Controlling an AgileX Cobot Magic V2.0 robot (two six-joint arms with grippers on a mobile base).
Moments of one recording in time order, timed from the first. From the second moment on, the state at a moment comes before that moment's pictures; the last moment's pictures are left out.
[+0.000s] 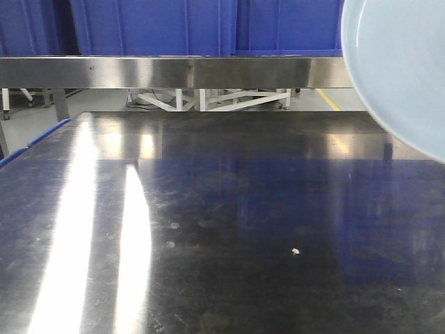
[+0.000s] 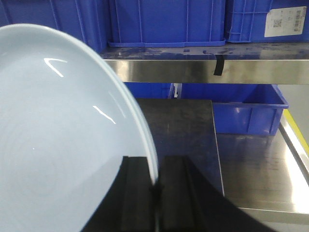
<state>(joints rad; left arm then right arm) -0.07 0.30 -0.22 -0.07 0.03 0.14 0.04 0.34 -0.30 0.15 0.15 -0.06</state>
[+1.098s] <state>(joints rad) -0.07 0.30 -0.22 -0.07 0.03 0.14 0.04 0.34 -0.30 0.15 0.15 -0.06</state>
